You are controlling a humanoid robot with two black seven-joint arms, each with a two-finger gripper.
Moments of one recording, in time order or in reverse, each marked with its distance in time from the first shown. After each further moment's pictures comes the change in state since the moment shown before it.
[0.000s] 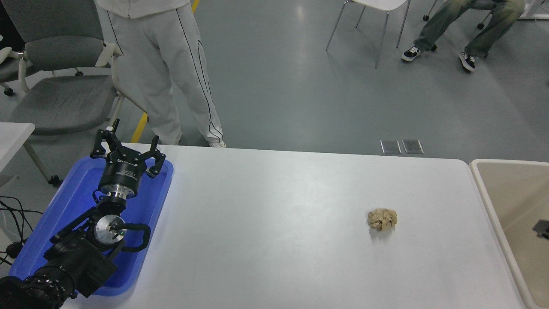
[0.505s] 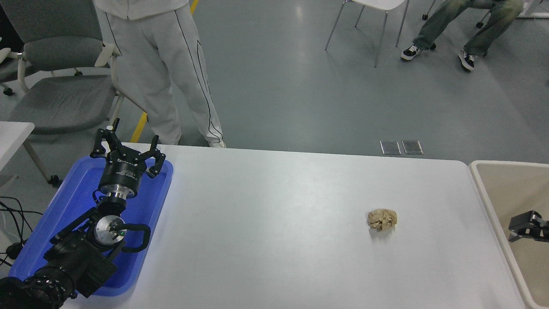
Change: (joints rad) left arm 0.000 0.000 0.000 0.000 0.000 0.000 0.000; right arm 0.398 0.056 -0.242 0.112 -0.094 0.504 0.000
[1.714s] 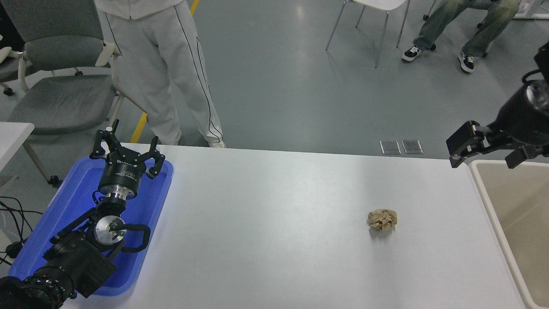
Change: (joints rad) left arm 0.002 0.000 0.000 0.002 0.000 0.002 0.000; right arm 0.785 0.380 -0.141 0.379 0.013 0.158 0.003
